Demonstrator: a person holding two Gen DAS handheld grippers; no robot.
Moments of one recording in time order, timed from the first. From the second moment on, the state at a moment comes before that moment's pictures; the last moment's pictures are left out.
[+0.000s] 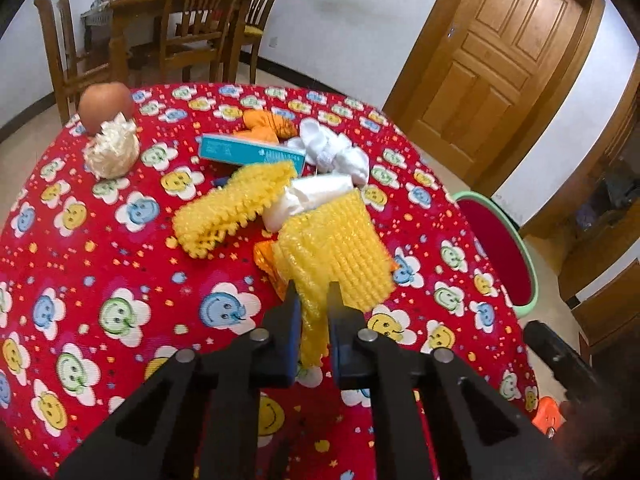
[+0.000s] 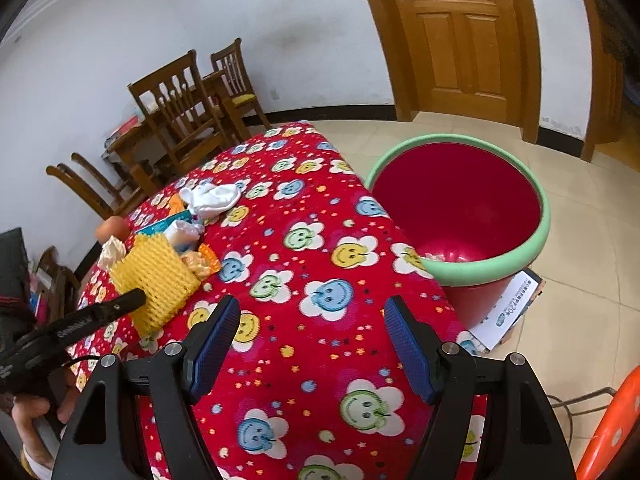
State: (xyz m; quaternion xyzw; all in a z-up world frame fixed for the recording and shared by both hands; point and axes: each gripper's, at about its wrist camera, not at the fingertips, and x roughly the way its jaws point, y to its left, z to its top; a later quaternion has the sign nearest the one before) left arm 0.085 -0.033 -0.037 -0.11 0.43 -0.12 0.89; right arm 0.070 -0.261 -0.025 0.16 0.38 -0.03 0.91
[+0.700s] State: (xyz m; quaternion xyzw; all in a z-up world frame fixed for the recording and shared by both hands) left arm 0.066 0.053 -0.009 -0.14 0.37 -0.02 0.92; right arm 0.116 -0.177 -0.025 0.10 0.40 0.08 0.91
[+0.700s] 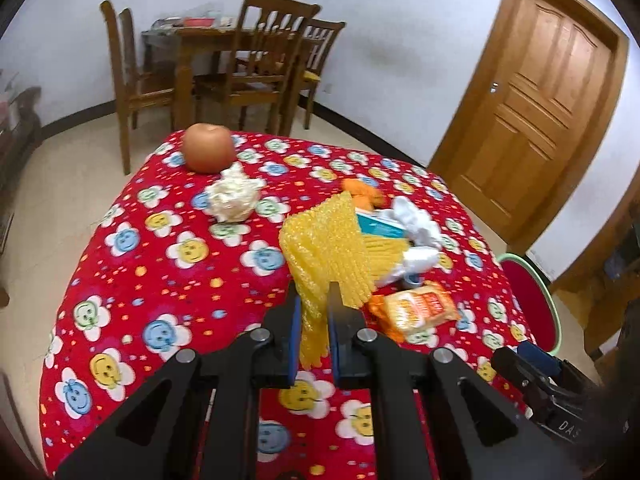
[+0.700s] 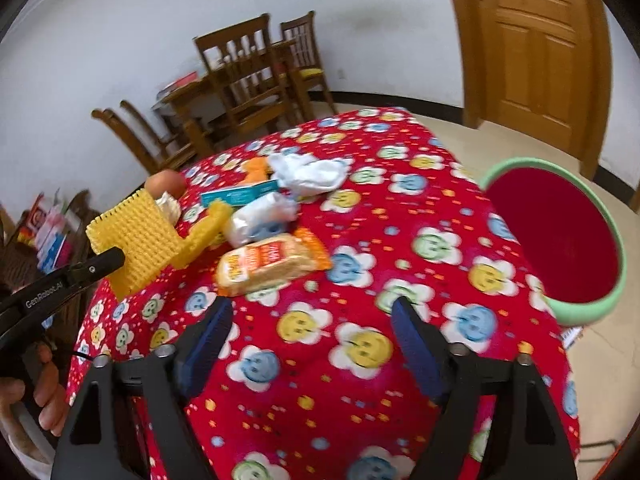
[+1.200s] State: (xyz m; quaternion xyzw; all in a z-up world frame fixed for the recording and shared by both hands) left arm 0.068 0.082 -0.024 -0.17 0.37 0.01 0.91; right arm 0.170 -0.125 -0.061 0.05 0.46 0.11 0.88
